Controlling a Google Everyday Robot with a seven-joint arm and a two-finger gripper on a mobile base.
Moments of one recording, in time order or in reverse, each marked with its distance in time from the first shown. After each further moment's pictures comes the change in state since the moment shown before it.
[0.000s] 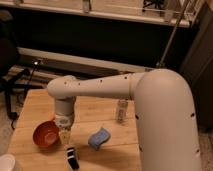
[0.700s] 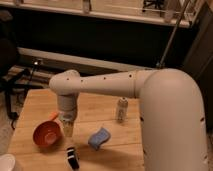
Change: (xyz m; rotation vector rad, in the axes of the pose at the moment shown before) arm 0.015 -0.016 -0.024 0.073 0.033 -0.020
